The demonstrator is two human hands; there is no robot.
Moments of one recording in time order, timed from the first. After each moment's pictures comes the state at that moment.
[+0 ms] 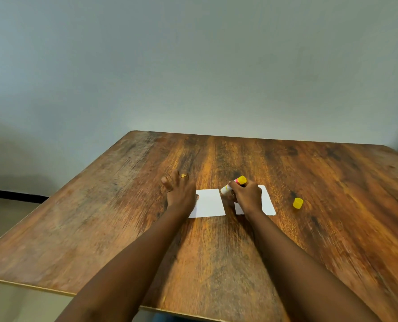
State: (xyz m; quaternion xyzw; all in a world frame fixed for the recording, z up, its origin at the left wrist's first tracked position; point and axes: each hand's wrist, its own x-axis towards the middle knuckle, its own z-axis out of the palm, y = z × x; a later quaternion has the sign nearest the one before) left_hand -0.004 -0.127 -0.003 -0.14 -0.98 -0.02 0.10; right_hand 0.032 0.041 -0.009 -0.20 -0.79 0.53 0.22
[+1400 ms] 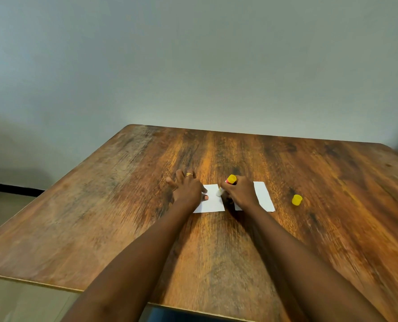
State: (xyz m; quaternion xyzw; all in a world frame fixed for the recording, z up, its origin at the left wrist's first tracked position) left_hand -0.007 -0.112 -0.001 -0.16 -0.98 -0.13 -0.03; right_hand 0.028 0.037 -0.007 -0.14 -0.88 0.43 0.15
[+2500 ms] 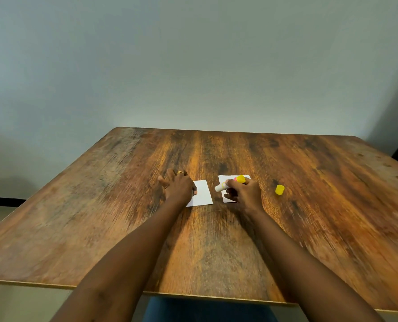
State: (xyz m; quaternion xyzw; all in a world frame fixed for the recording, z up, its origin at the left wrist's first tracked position) left_hand 0.002 -0.110 0.000 -0.17 -0.98 -0.14 0.01; right_hand 0.080 0.049 -0.004 -0.20 -0.68 0.67 0.21
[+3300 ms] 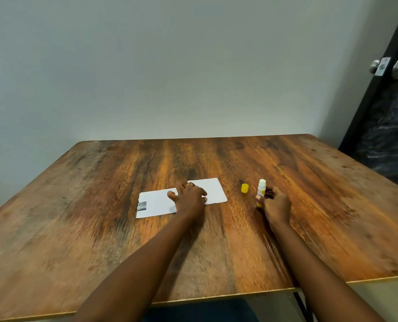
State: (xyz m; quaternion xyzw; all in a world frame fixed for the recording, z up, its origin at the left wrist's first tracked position) left_hand 0.059 -0.019 -0.008 -0.21 -0.94 -0.25 0.03; right_hand 0.161 0.168 -0.018 -0.34 -0.74 0.46 0.35
